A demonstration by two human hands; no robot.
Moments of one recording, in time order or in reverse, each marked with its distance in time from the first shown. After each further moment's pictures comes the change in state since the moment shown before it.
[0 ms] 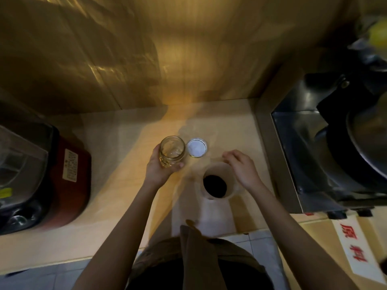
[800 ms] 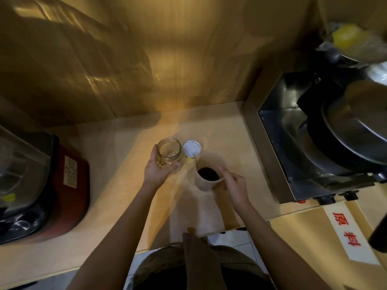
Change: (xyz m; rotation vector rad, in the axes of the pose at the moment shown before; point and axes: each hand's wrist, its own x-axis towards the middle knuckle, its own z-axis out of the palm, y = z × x) left_hand -0.006 -0.003 -0.004 0.062 -0.024 -0.049; right_hand -0.063 0.027 0.026 0.399 0.208 0.055
